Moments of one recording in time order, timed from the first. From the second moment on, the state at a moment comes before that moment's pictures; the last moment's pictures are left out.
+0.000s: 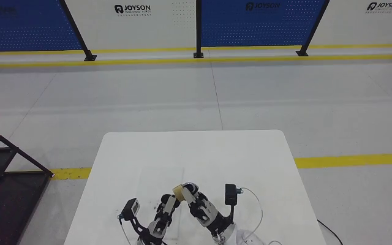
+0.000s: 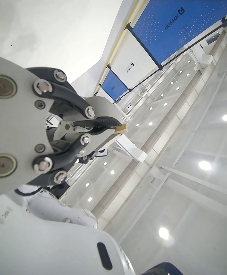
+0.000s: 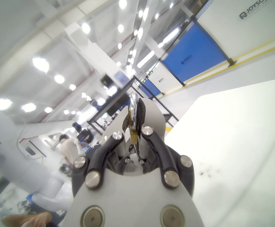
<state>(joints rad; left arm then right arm) 1.89 -1.18 -1.04 -1.54 0.77 -1.01 0.81 -1.73 -1.27 0.84 -1.70 -0.66 -0.58 -0.30</state>
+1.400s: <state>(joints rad) 1.89 -1.20 -1.06 -1.54 0.80 -1.01 0.81 -1.74 -1.27 0.86 -1.71 -0.64 -0.60 -0.32</state>
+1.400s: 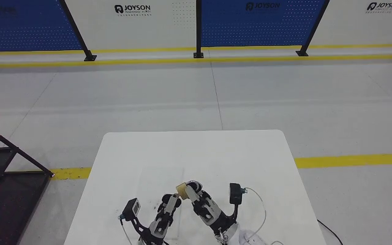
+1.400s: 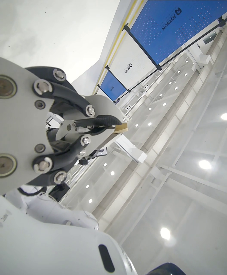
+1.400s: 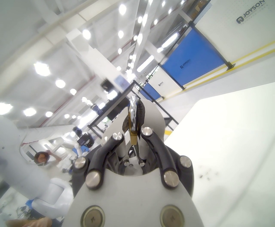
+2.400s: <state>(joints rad) 1.84 -1.21 -1.01 -1.47 1.38 -0.60 1.22 -1.76 -1.27 0.87 -1.73 -0.65 -0.59 -0.30</state>
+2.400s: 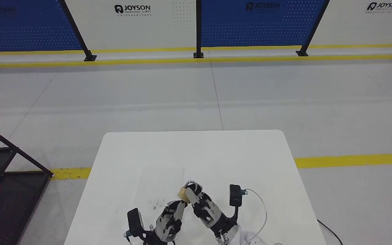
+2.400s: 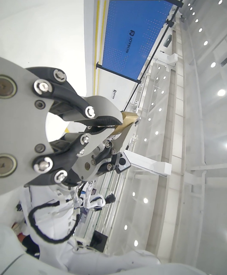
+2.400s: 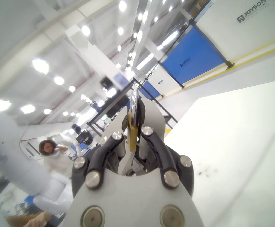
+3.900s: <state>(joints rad) 1.64 -1.16 -0.81 -1.26 1.47 -0.19 1.54 -1.77 -1.26 0.87 -1.74 -0.67 -0.60 -0.31</state>
